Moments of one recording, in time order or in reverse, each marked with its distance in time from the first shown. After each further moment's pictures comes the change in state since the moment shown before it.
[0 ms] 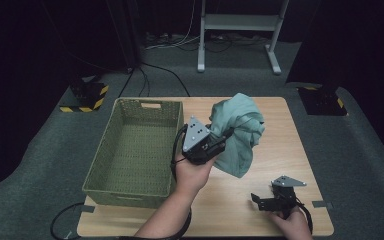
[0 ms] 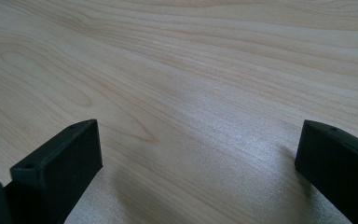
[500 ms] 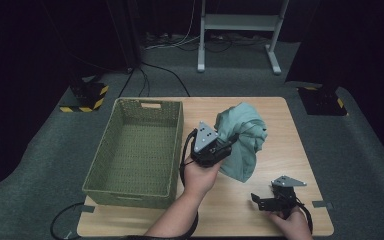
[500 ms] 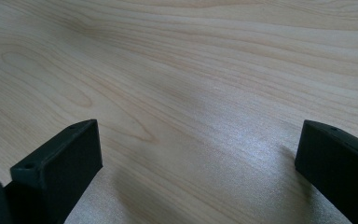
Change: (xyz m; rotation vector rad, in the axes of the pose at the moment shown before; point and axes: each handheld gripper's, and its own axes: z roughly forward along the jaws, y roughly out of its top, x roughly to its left) left arm -0.002 -0.033 0.025 0.079 0.006 -0.059; right arm 0.000 0.000 0.000 0.000 0.002 0.003
